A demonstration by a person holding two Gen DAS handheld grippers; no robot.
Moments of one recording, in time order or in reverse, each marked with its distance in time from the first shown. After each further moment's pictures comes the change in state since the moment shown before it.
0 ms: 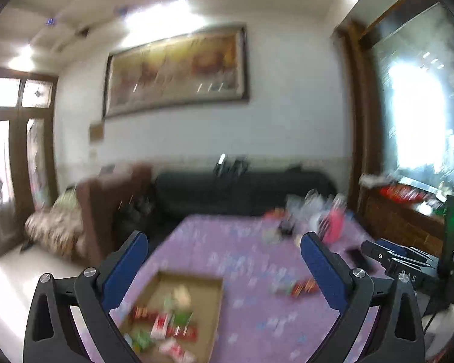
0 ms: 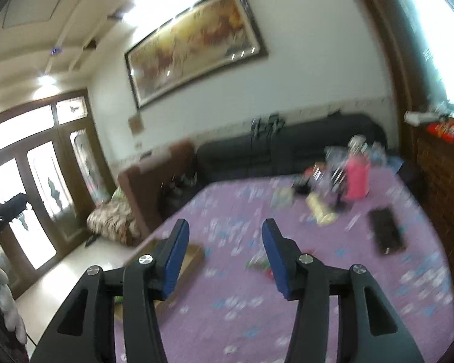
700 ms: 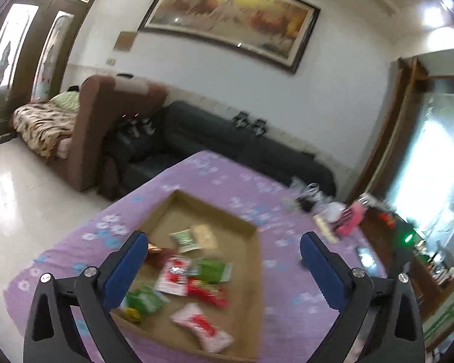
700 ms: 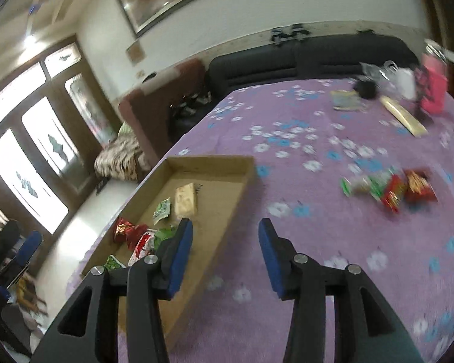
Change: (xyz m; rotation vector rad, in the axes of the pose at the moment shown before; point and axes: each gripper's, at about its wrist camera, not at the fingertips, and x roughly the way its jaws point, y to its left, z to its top) left arm 0.100 0.154 -0.156 -0.423 0.223 -0.064; right arm 0.214 0.097 -0.123 0.079 0.419 0.077
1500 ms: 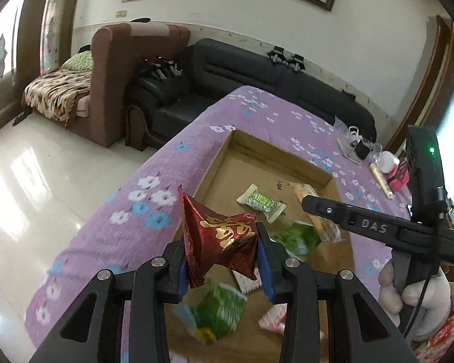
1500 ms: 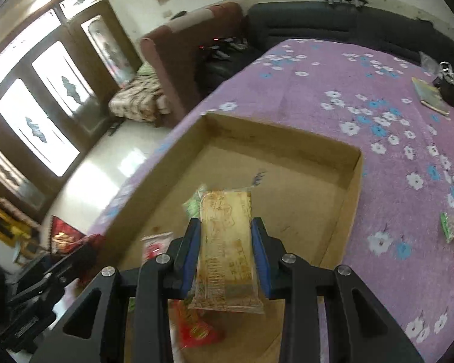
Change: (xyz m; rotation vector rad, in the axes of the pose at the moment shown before) left arm 0.104 0.076 -0.001 0.049 0.343 0.188; right arm 0.140 0.082 0.029 -0.173 0.284 0.049
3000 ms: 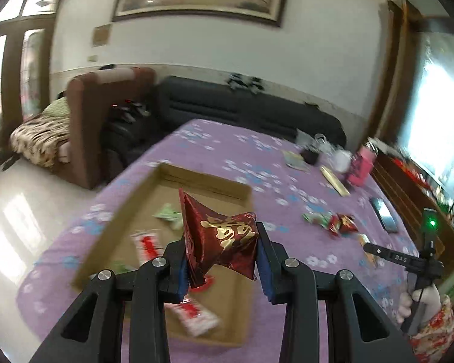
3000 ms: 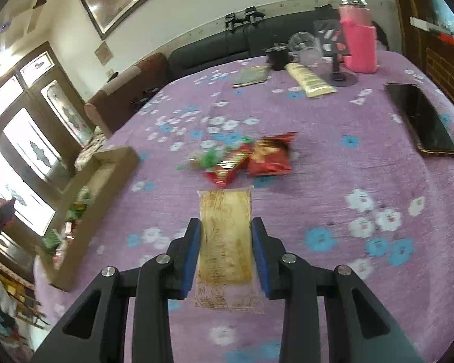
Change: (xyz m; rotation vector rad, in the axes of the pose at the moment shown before) left arm -0.095 -0.100 -0.029 0.113 -0.174 -0.057; right arm -0.174 -0.242 -0.137 0.244 -0.201 -0.085
